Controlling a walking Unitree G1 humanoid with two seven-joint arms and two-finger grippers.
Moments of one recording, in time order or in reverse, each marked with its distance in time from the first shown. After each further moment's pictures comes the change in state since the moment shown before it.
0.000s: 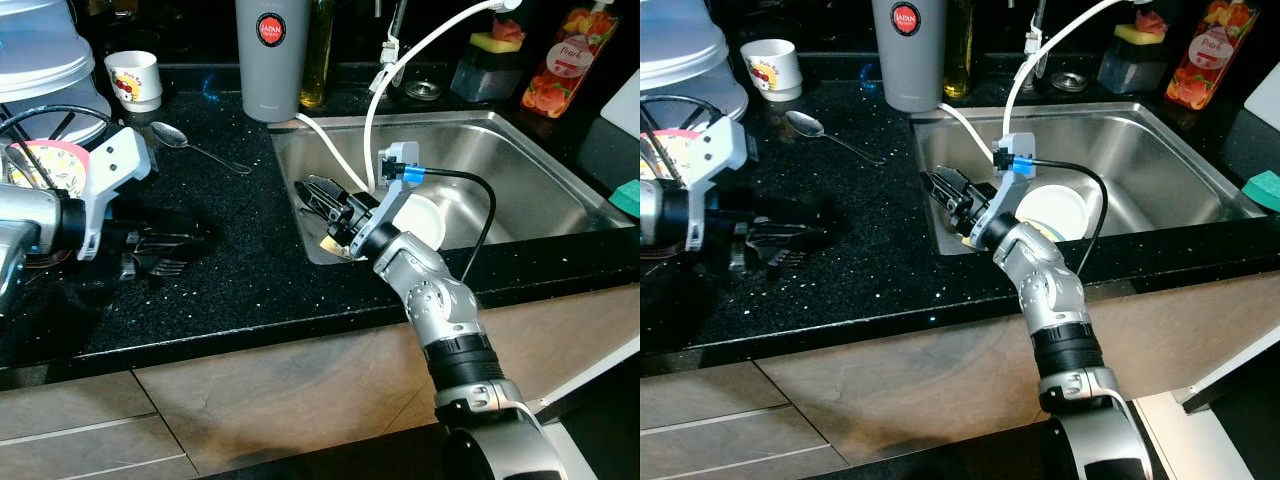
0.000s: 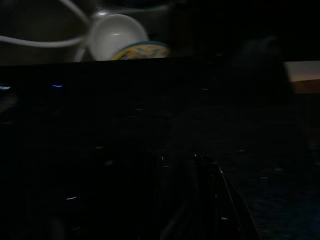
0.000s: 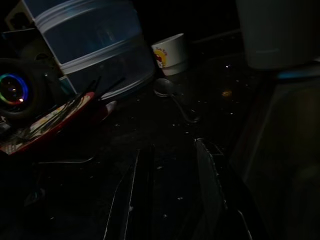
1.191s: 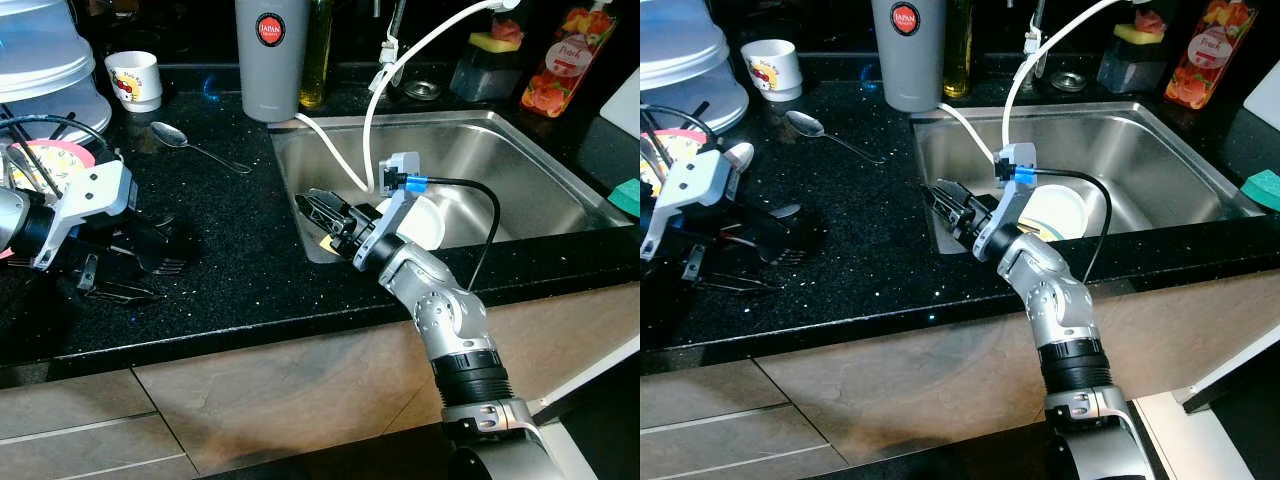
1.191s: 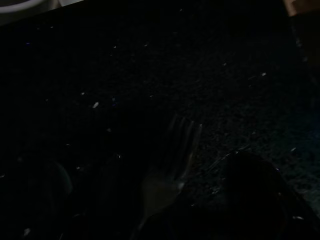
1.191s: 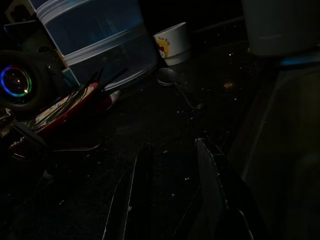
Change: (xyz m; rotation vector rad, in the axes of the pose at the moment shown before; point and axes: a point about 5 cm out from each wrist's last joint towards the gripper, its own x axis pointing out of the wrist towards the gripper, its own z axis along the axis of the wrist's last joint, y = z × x) left arm -0.026 0.008 -0.012 0.194 0.229 -0.046; right arm -0.008 0.003 -0.004 0.019 0.038 -0.005
